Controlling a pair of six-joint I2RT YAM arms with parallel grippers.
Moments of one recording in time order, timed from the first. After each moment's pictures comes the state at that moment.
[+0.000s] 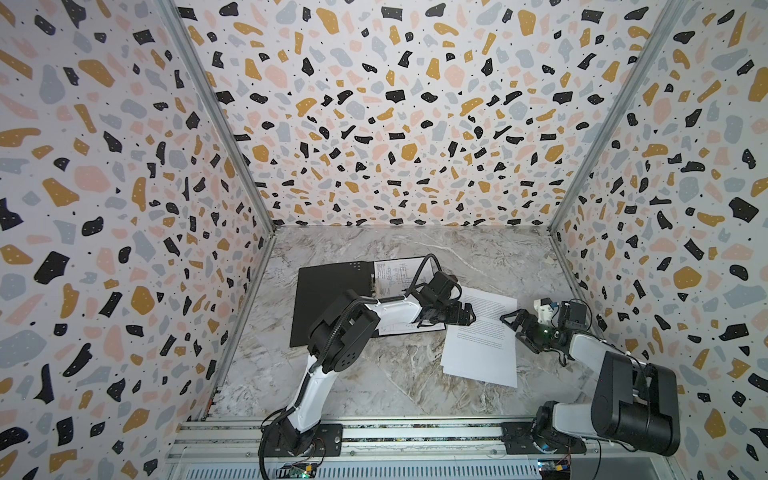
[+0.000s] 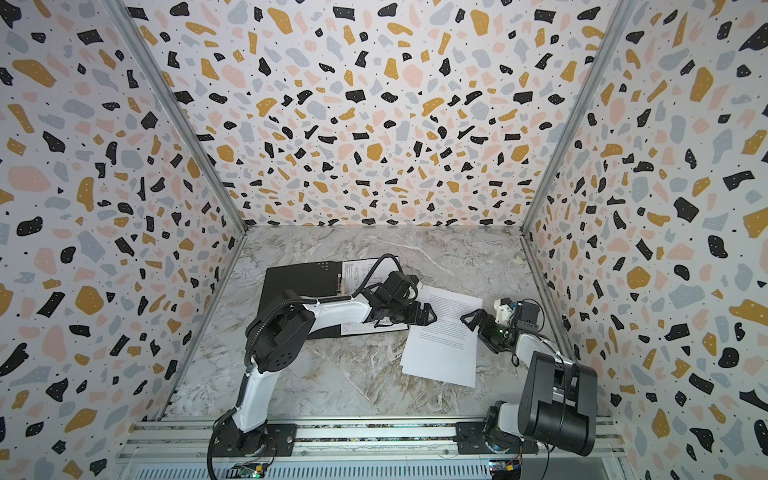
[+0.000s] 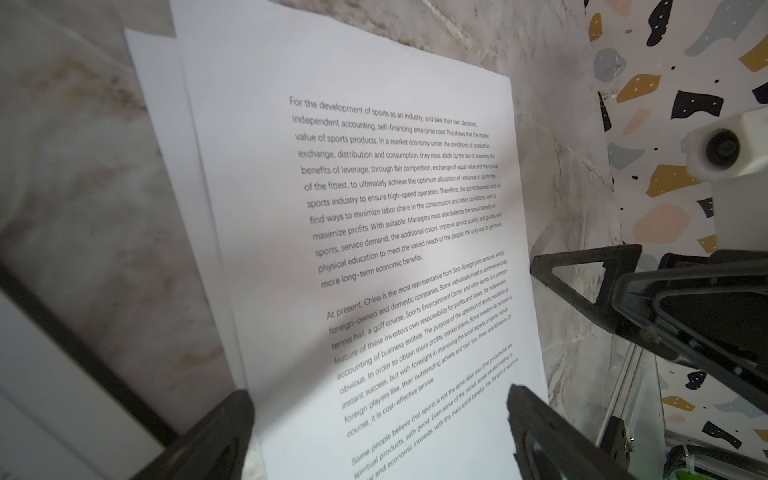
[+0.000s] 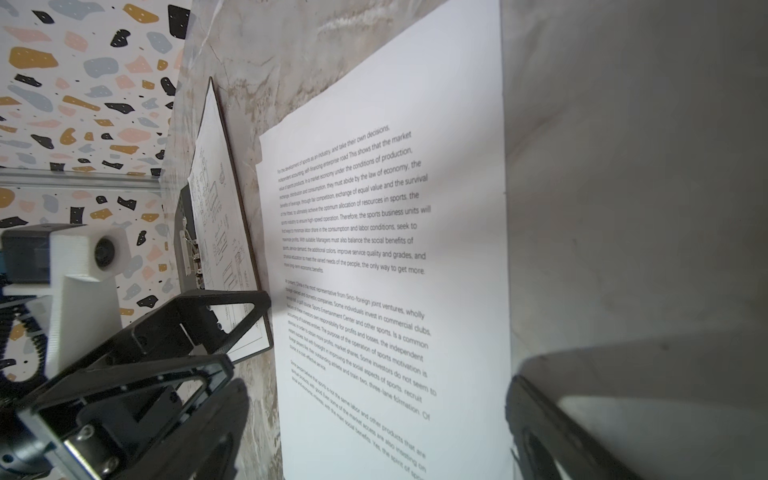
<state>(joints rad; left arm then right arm) -0.85 2.14 1.45 -0.16 0.35 -0.61 -0.28 1.35 0.48 -0.16 -0.74 0.38</state>
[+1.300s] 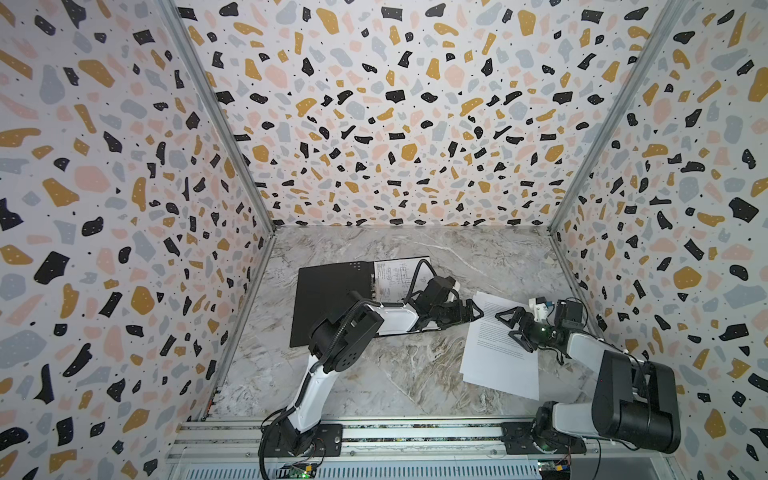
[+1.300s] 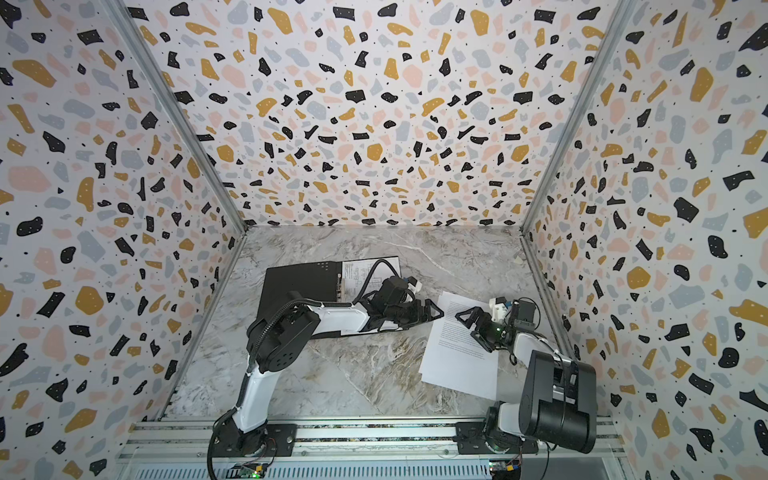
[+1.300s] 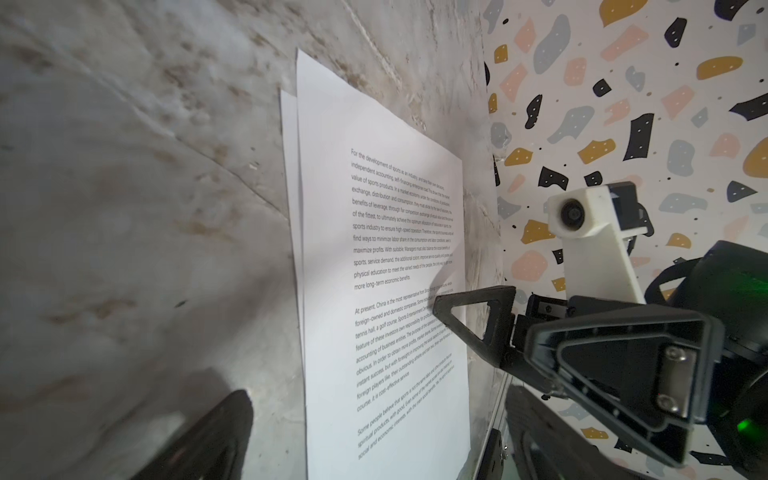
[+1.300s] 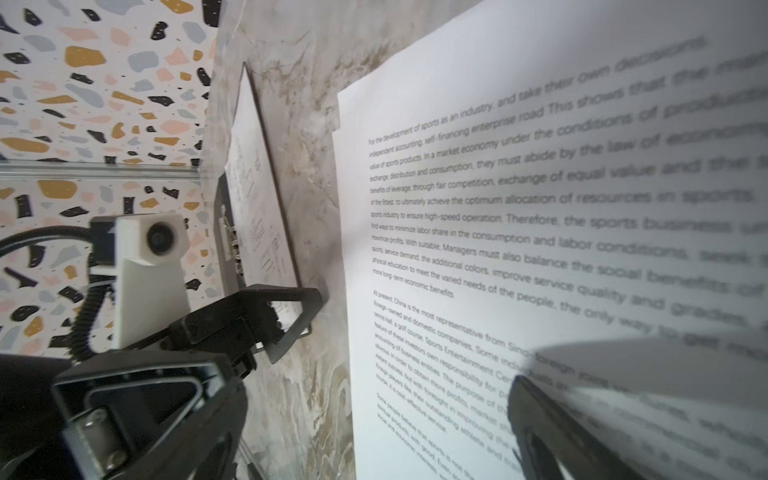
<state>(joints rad) -0.85 2.14 1.32 0.22 0.48 -0.91 -0.26 1.34 0.49 -0.18 -0.78 0.44</state>
